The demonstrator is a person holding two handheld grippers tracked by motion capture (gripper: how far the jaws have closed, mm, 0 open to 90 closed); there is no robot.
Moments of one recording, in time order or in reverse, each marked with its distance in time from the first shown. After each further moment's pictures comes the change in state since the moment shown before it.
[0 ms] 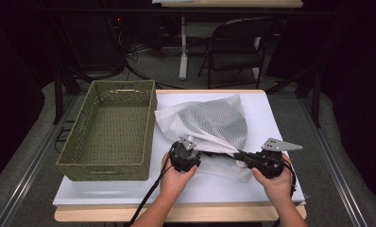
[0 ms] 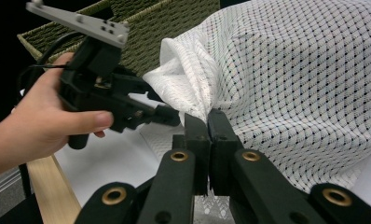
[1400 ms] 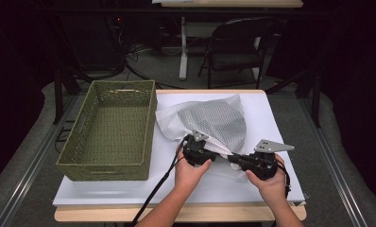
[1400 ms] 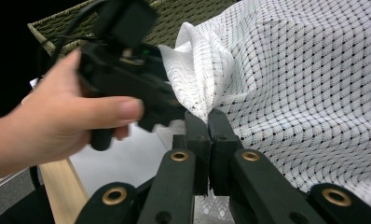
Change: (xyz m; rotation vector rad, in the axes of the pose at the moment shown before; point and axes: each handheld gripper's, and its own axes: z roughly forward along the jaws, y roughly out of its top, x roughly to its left) left arm -0.025 0.029 -0.004 -0.070 -0.205 -0.050; right arm 0.011 -0.001 0.012 0.028 0.035 -0.020
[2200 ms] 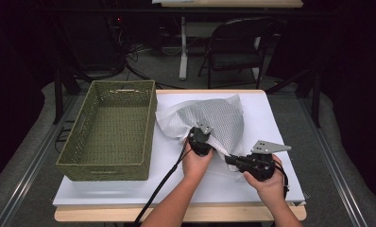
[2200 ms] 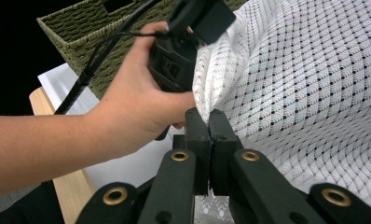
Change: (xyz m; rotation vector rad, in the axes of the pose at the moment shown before) left arm 0.007 0.018 0.048 -0.040 0.154 0.022; right arm 0.007 0.001 0.004 0.016 0.023 -0.015
